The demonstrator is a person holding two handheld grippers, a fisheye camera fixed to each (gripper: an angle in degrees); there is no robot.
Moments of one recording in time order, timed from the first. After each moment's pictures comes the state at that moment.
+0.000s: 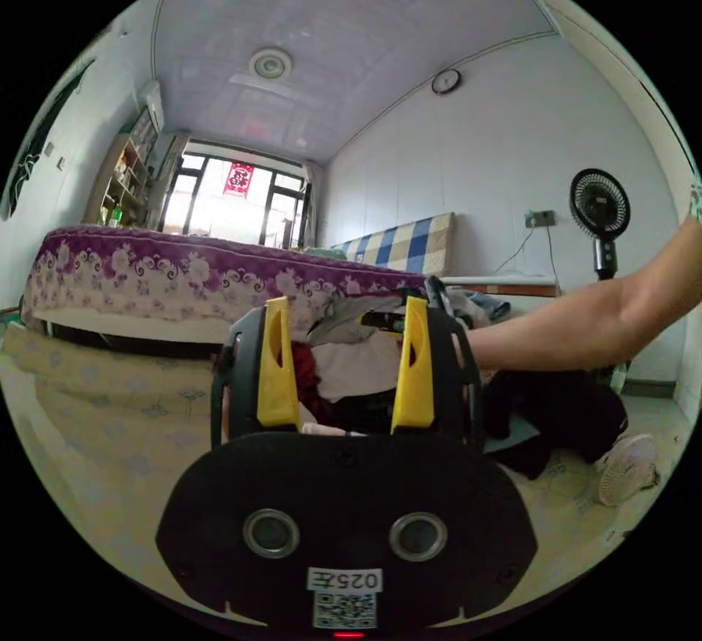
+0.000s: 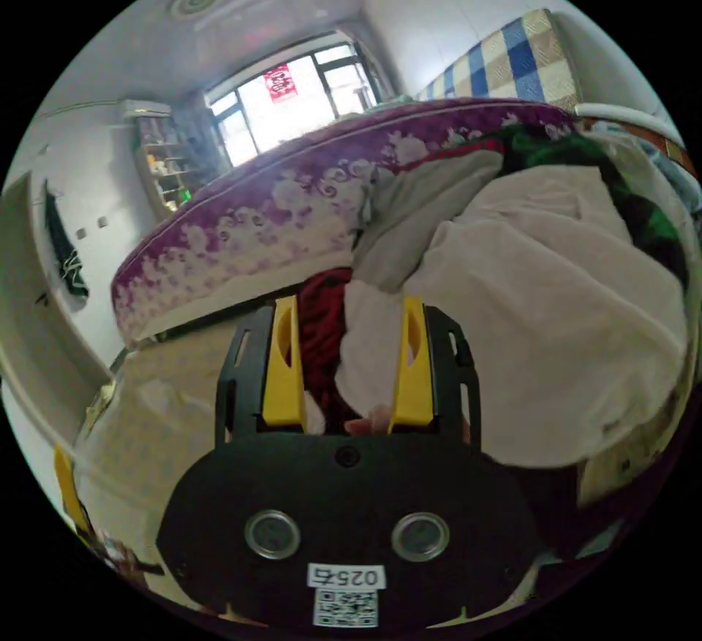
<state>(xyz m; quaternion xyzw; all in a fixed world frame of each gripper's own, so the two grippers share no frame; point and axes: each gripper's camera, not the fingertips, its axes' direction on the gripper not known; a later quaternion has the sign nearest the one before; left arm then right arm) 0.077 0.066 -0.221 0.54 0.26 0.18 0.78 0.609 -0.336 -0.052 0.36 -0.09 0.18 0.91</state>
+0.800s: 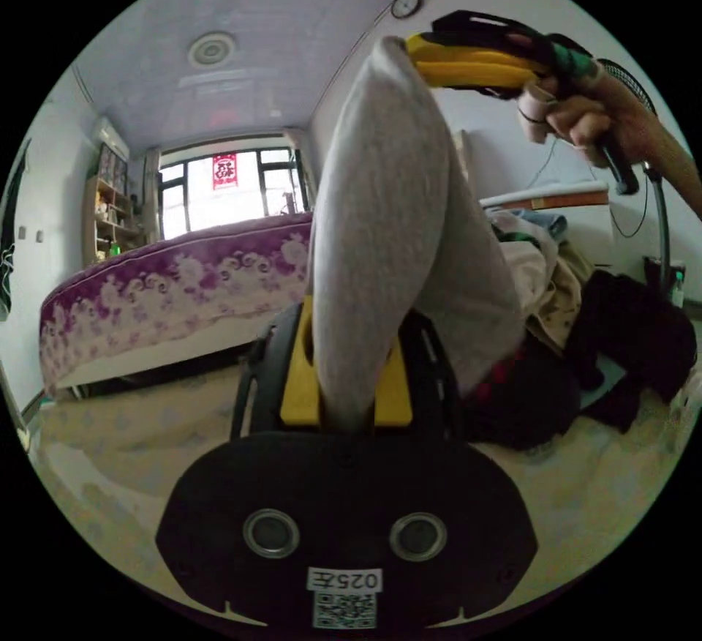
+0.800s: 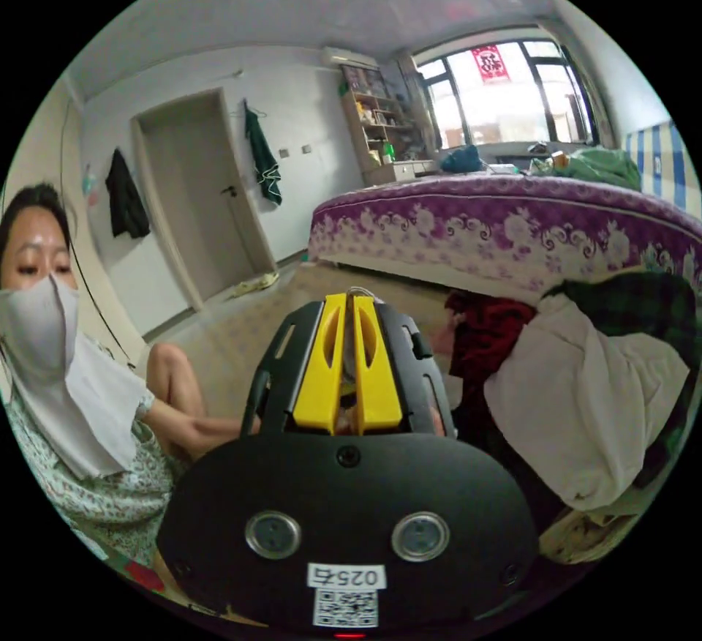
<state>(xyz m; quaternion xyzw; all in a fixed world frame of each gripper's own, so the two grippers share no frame) 0.203 -0.042 -0.202 0.50 0.12 0.26 0.82 0.515 -0.235 -0.265 0.35 -0.30 -0.20 0.87</state>
